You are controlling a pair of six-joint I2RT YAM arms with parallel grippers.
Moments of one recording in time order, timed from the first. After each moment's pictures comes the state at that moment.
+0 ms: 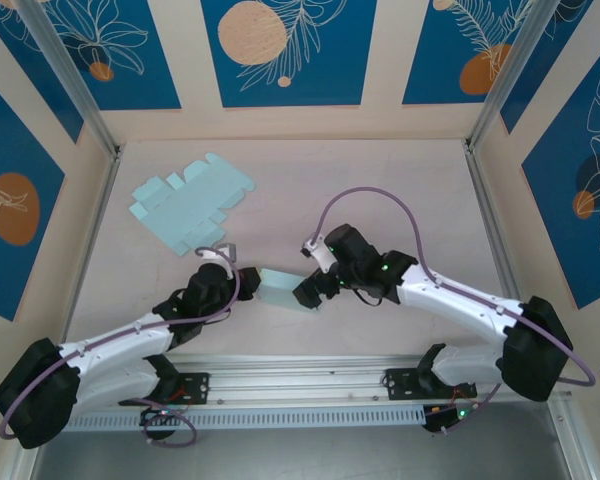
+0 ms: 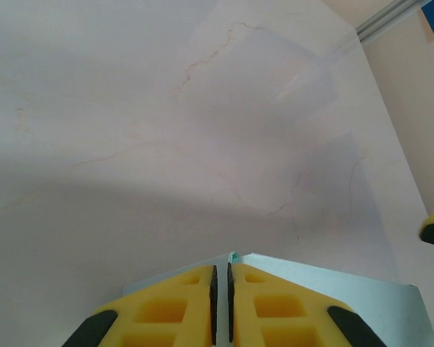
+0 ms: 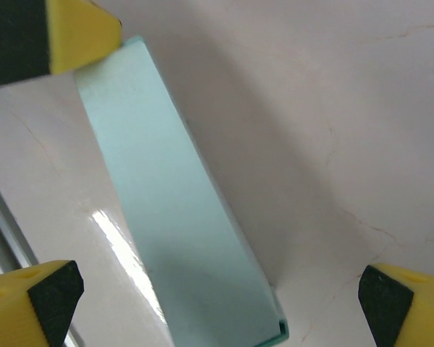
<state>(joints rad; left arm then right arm) -0.75 1.00 0.32 0.20 -0.07 -0.83 0.83 1.28 0.86 -0.49 -0.13 0.05</state>
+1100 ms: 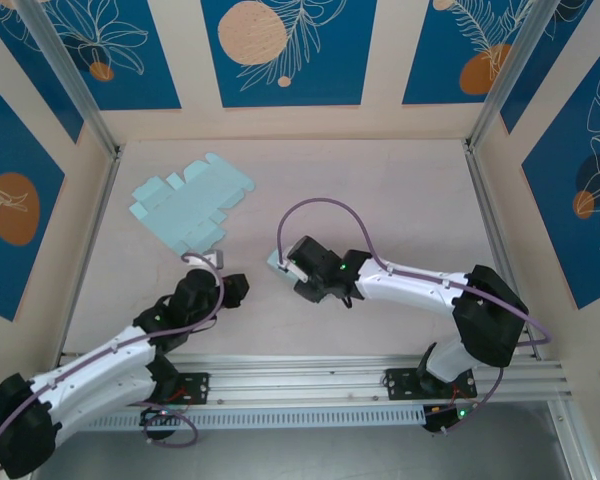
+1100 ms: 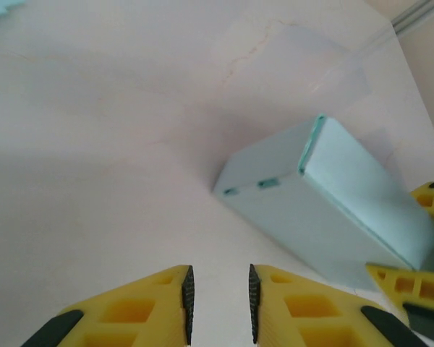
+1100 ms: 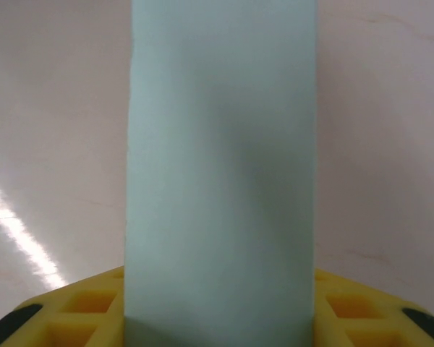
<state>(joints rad) -0.71 0.75 0.32 -0.11 -0.13 -0.78 0.96 1.52 0.98 -0.55 0.26 -0.12</state>
